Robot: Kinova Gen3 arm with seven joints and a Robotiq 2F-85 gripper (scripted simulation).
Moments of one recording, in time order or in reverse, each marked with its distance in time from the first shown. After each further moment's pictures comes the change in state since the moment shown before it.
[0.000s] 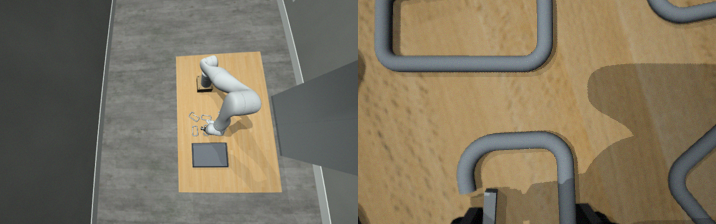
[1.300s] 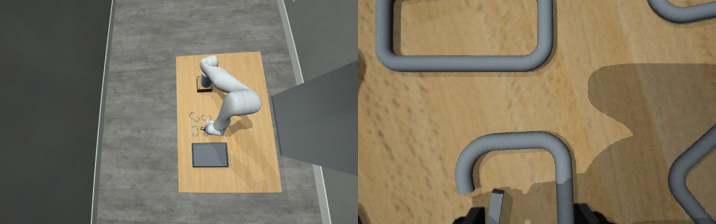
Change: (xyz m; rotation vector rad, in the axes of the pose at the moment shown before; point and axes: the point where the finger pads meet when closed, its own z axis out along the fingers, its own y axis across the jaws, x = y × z) arm 0.000 0.000 0.000 0.000 0.000 0.000
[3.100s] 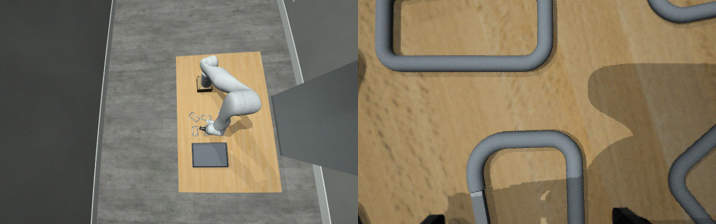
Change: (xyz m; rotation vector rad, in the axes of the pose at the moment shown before) arm 0.000 0.000 0.000 0.000 0.000 0.000
